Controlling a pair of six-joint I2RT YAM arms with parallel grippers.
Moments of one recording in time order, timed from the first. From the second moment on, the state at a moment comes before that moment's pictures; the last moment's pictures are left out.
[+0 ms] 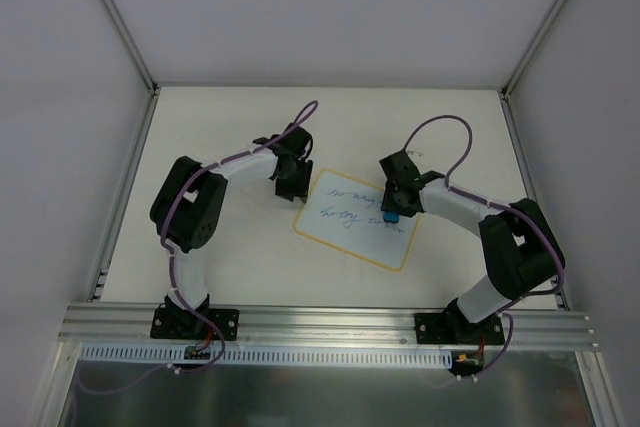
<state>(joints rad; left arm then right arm) -0.55 1.94 1.31 -0.57 0.05 -0.40 0.52 1.58 0.89 -0.44 0.27 0.66</state>
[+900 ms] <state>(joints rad) -0.67 1.80 1.08 -0.38 -0.09 -0.62 0.65 1.77 1.06 -0.36 0.33 0.67</state>
